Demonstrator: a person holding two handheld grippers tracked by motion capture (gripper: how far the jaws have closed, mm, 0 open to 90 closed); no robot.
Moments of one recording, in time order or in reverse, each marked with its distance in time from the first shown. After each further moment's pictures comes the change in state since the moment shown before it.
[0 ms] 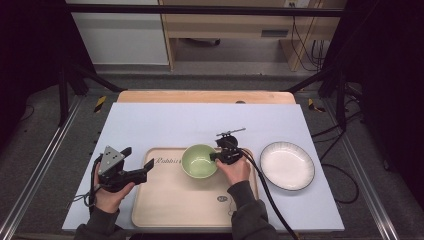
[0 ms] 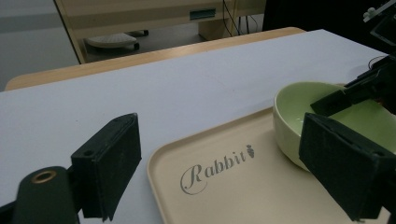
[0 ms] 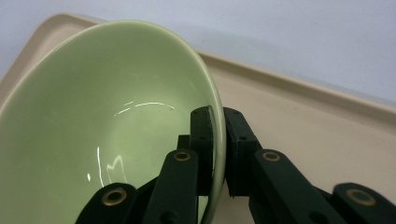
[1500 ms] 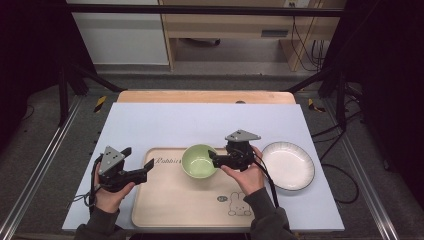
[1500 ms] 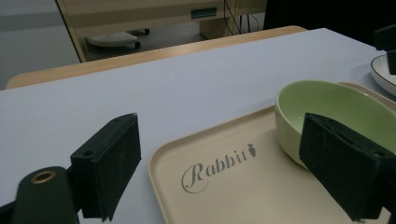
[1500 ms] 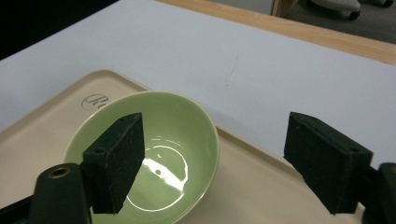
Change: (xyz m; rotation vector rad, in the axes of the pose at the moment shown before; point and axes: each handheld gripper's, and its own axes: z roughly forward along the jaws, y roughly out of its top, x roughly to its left) left arm 0.000 -0.001 0.001 0.005 0.005 0.001; right arm 0.017 -0.015 -0.069 -0.343 -0.059 -0.265
